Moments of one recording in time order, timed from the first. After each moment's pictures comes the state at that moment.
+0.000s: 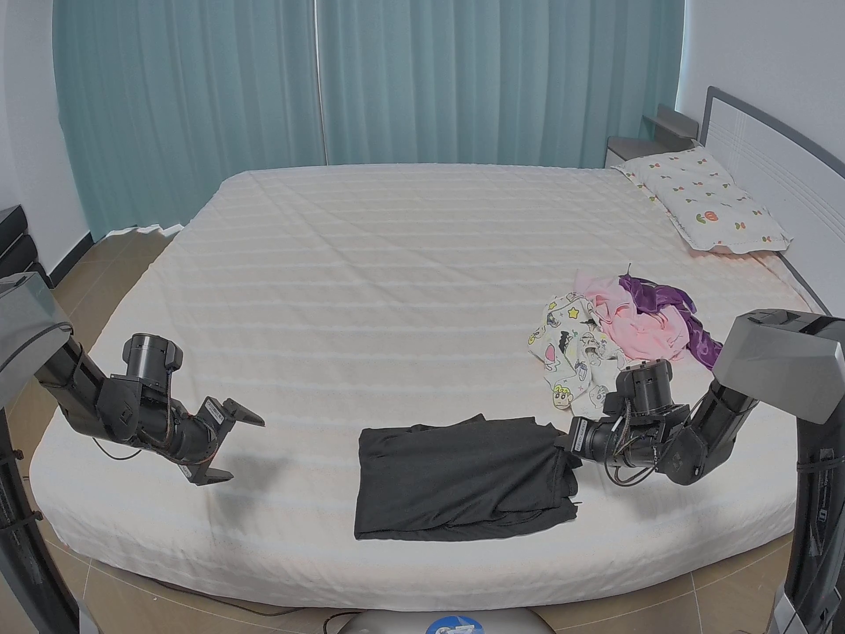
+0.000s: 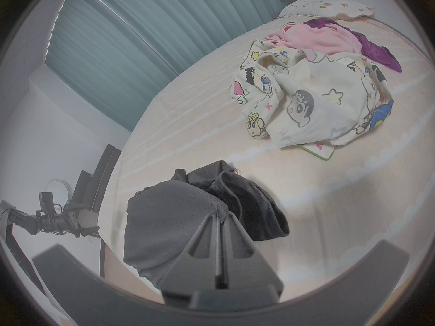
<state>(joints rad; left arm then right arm) 0.02 2.07 -0.82 -0.29 -0.38 -0.94 0.29 2.34 -0.83 -0.83 0.20 0.55</state>
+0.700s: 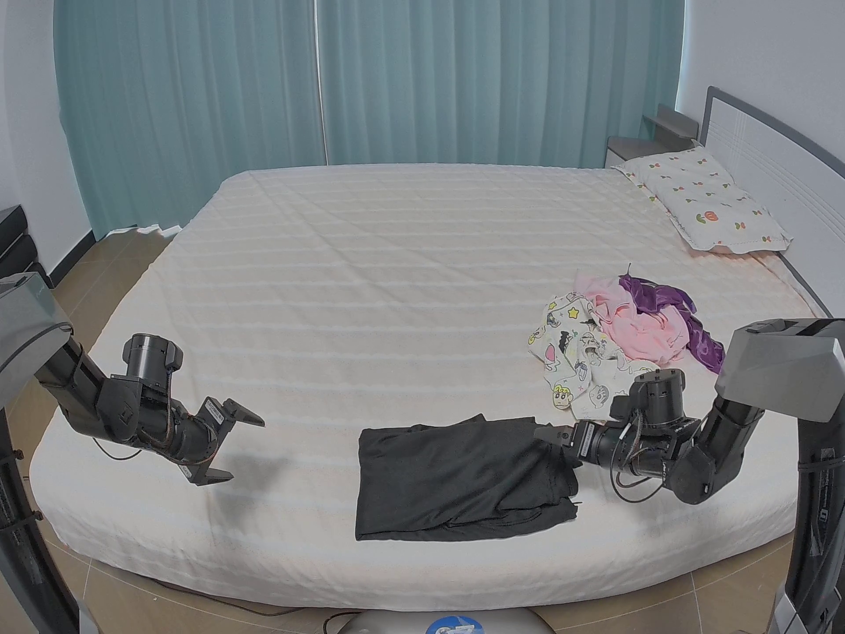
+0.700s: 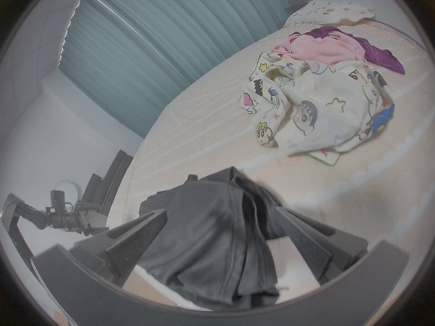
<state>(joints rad) 0.03 2.07 -0.82 -0.29 -0.38 -0.94 0.30 2.31 -0.64 -1.07 0.25 0.56</state>
